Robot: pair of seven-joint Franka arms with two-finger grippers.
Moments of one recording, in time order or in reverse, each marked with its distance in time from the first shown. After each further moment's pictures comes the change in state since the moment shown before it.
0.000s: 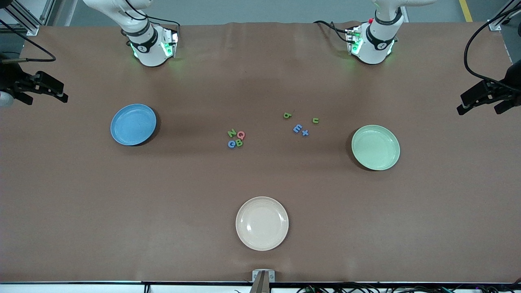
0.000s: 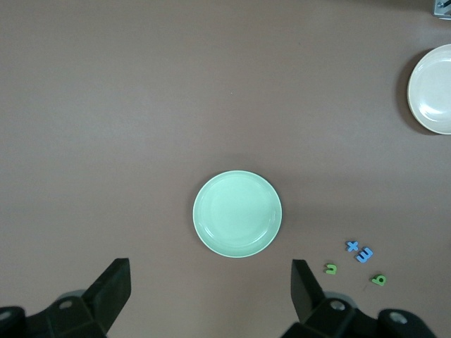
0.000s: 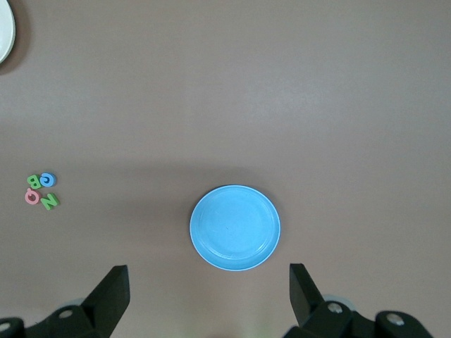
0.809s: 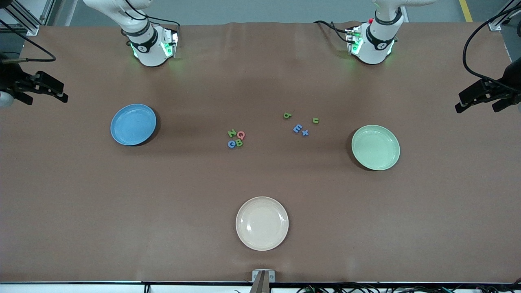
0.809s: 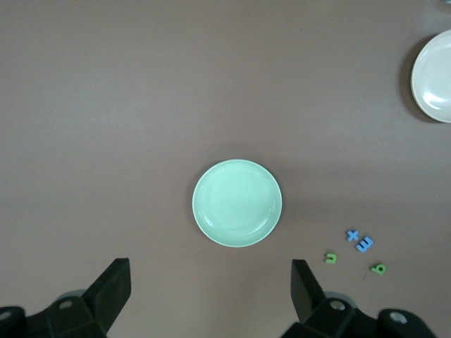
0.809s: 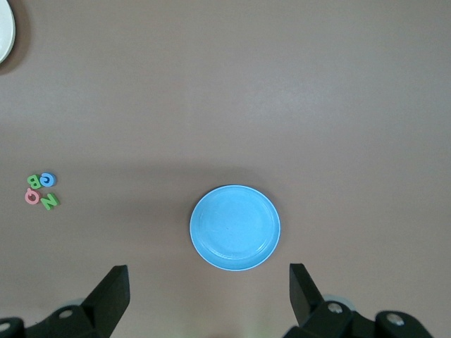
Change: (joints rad) left arm -0.004 0.001 -0.003 -0.001 0.000 -0.047 -0.001; right arm 0.000 0.000 0.000 0.000 0.000 0.000 0.000
